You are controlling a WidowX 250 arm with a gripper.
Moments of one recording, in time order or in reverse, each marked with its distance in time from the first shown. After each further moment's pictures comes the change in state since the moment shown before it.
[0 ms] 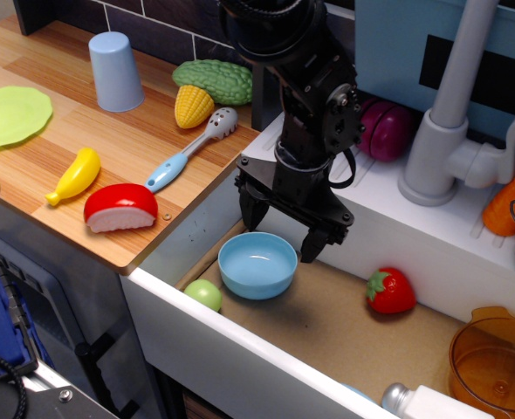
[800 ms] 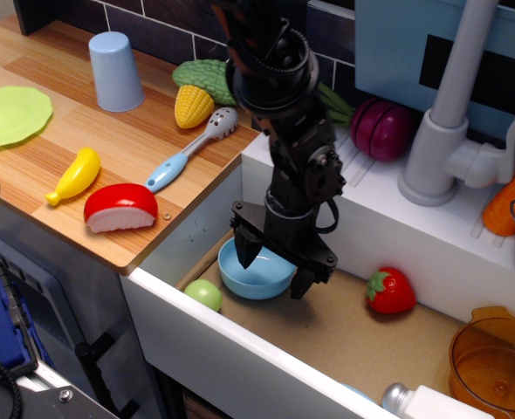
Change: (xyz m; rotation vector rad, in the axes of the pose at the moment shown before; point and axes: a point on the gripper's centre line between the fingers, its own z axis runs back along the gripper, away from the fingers) arm -0.008 0.002 -0.057 -0.032 0.018 -0.006
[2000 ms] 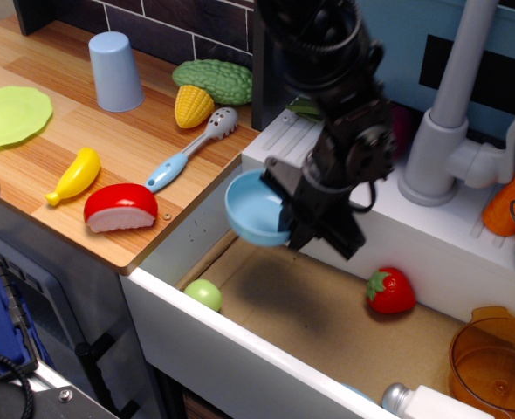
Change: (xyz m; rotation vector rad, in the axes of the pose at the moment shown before) arm 0.020 -0.010 0.060 0.170 -0.059 -0.183
